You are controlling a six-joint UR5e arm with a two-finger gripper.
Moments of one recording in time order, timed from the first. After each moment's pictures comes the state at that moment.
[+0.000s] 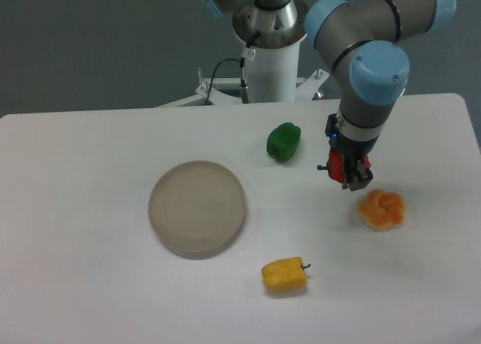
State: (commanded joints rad) arm 2.55 -1.92 -1.43 -1.38 1.54 1.69
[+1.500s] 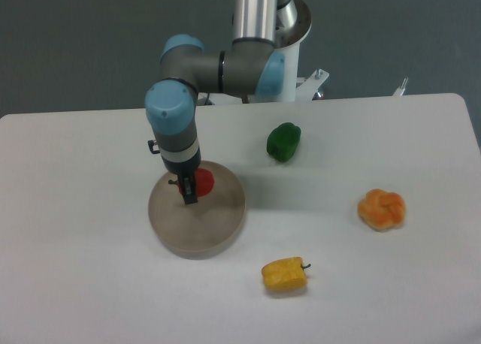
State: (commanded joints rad) arm 2.04 -2.04 -1.61 -1.05 1.53 1.25
